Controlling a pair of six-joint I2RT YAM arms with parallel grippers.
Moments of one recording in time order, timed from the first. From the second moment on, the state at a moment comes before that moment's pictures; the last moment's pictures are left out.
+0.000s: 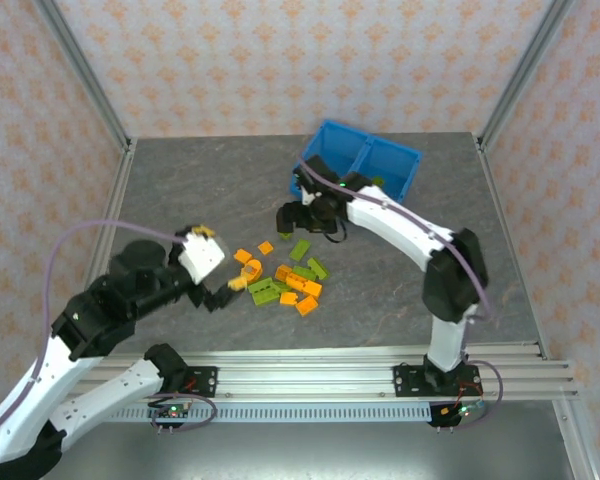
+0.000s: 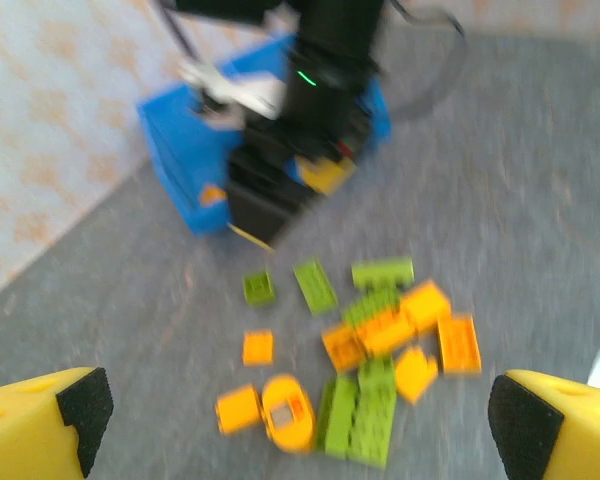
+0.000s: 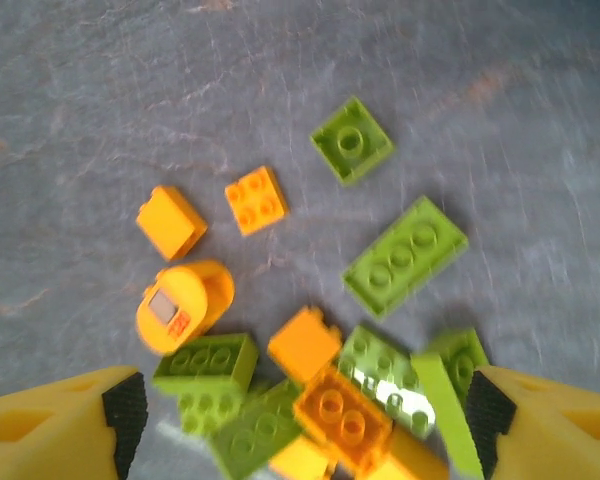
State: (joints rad) left arm -0.66 0.60 0.97 -0.86 0.04 0.31; right arm 0.71 1.90 1.69 -0.88 -0.15 0.54
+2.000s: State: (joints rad) left arm -0.59 0.40 0.62 -0.69 0.24 0.40; right arm 0.31 1.92 1.66 -0.88 0.19 0.56
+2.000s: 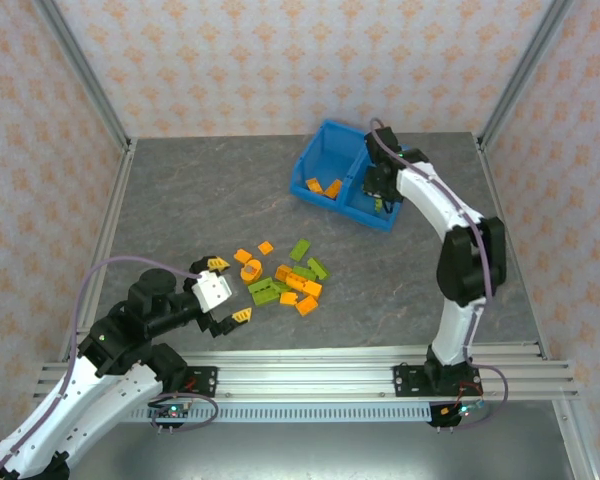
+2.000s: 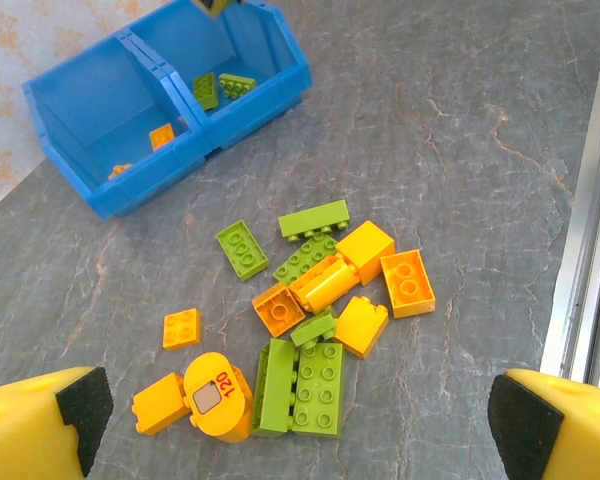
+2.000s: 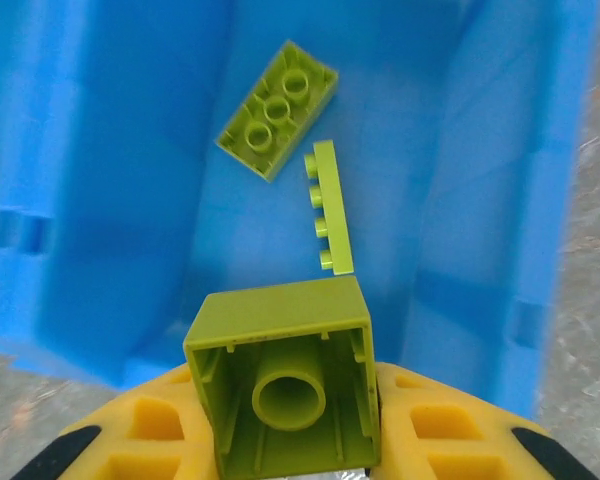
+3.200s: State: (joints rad) left arm -0.59 1.64 1.29 -0.71 0.04 -0.30; right arm 0.42 1.17 1.27 -0.96 -0.34 0.59
